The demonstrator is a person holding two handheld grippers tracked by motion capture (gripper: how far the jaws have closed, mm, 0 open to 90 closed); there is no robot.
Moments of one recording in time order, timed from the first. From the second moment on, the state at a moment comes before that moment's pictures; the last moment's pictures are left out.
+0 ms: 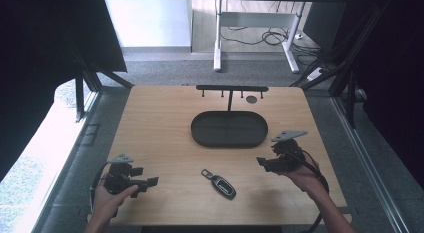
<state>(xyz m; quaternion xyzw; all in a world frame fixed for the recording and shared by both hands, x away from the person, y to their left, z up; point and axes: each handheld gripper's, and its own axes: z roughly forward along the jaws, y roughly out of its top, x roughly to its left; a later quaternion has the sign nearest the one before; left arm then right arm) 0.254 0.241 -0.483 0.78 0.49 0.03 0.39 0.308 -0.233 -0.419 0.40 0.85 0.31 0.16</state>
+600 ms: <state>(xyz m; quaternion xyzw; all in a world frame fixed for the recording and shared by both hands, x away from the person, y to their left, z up) 0.254 0.241 -0.483 0.78 0.49 0.03 0.39 0.311 -0.182 -0.426 0.34 0.89 0.27 0.11</state>
